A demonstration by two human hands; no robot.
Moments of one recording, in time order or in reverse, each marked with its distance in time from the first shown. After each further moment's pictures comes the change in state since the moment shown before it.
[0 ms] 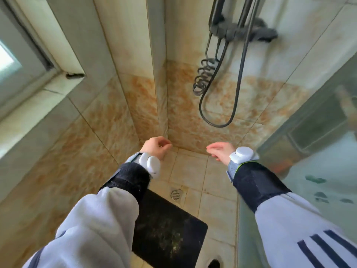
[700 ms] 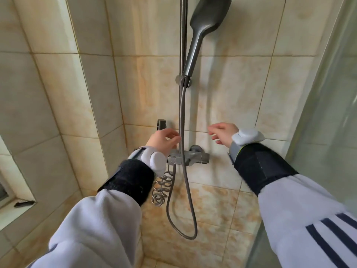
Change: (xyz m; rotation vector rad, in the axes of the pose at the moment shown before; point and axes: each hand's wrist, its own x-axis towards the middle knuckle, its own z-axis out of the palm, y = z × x) left_hand 0.087 0.415 -0.090 -0.073 0.345 0.573; right_hand 0.053 -0.268 -0.352 0.188 0.304 -0.557
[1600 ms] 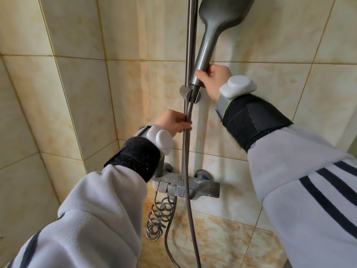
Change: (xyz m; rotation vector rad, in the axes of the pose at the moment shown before) left_hand 0.163 0.015 -0.013 -0.030 -0.037 0.090; right_hand 0.152 -0.130 0.027 -0.158 0.196 -0.516
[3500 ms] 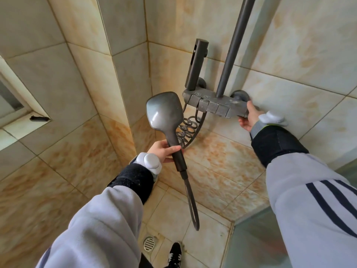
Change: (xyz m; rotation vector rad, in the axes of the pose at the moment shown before) left_hand -0.230 -0.198 0.112 -0.778 0.035 -0.808; right_hand -0.189 0.229 0.084 0.370 -0.133 1.048
